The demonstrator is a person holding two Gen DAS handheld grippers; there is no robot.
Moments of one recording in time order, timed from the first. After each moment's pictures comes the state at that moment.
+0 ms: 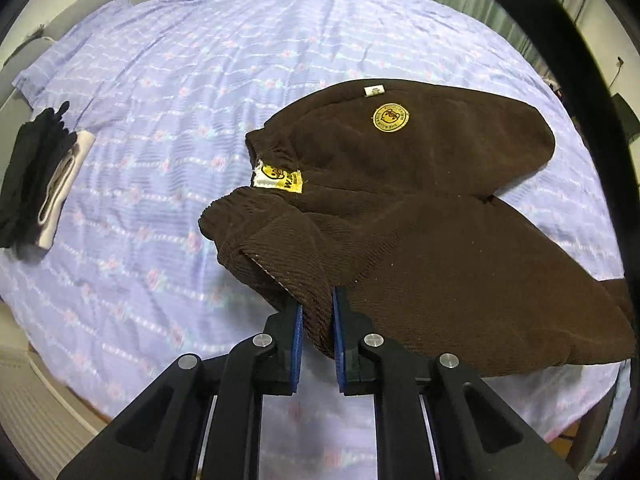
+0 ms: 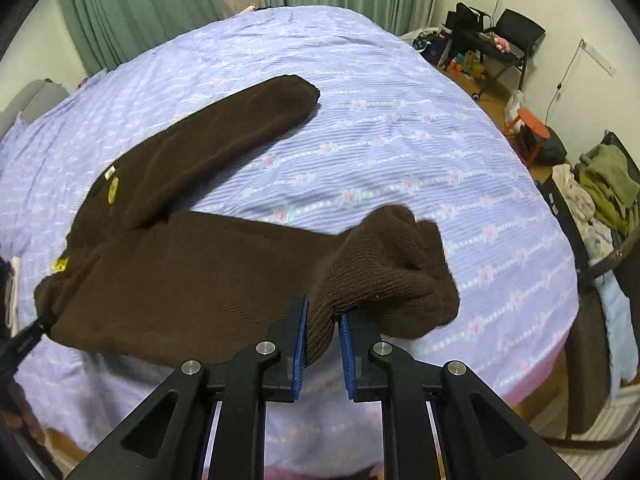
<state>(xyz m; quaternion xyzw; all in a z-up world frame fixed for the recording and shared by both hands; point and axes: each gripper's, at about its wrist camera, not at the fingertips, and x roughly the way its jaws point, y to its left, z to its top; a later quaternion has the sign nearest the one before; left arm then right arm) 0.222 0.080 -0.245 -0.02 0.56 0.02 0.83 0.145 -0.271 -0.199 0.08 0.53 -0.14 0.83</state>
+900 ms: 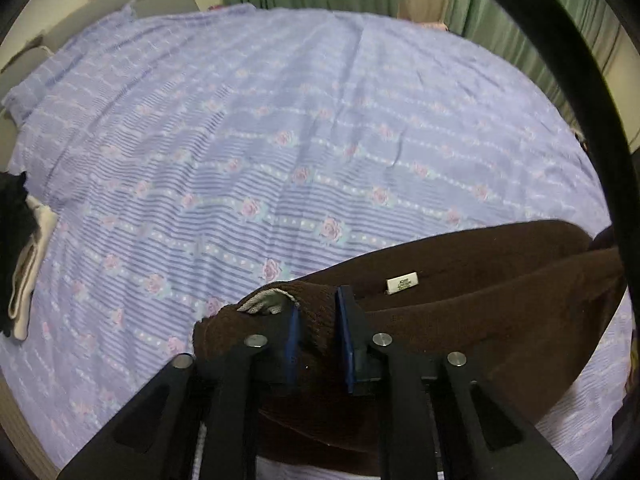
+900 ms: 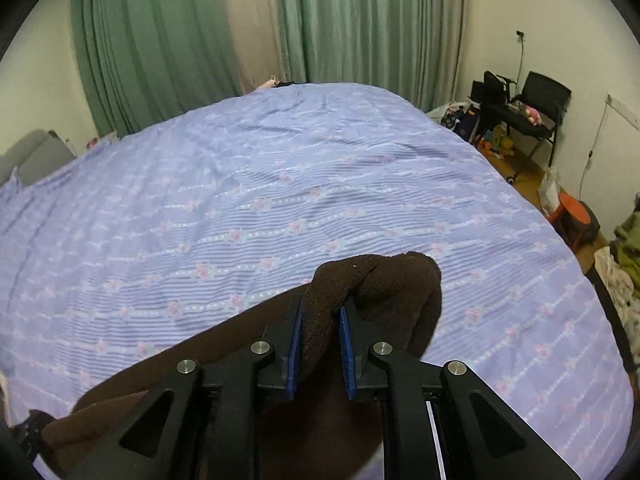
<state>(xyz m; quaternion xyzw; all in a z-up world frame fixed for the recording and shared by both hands) 0.442 0.080 -0.252 -0.05 0.53 0.05 0.85 0.460 -0.270 -0.232 0.07 0.39 -0.13 0.91</state>
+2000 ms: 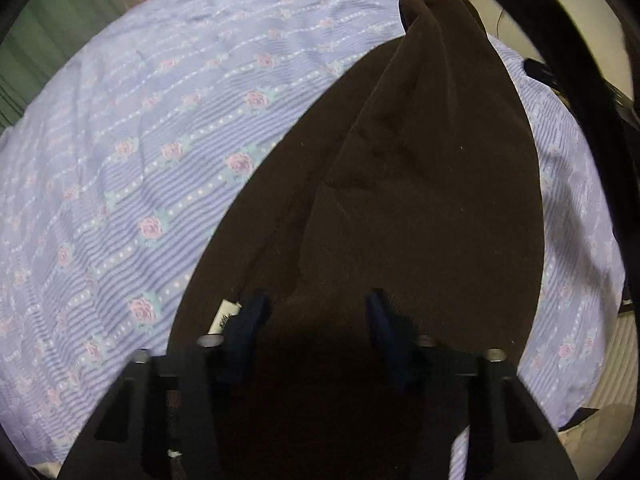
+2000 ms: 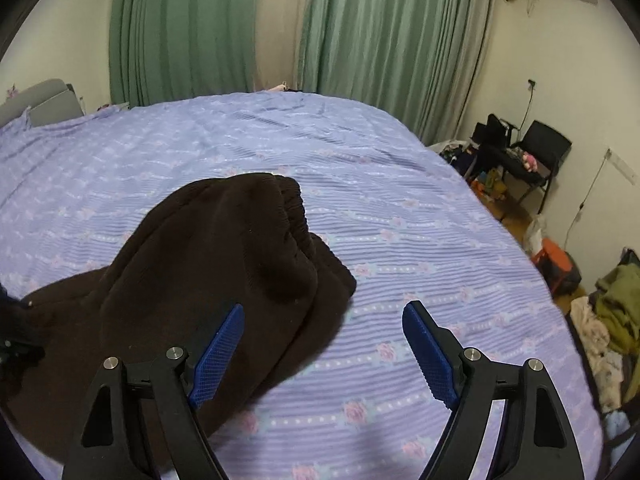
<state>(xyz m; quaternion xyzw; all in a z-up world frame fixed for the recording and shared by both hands) 0.470 -0.019 -0.308 0.21 0.56 -0.30 0.74 0.390 -0.315 -0.267 -0.02 0.37 -0.12 0.92</state>
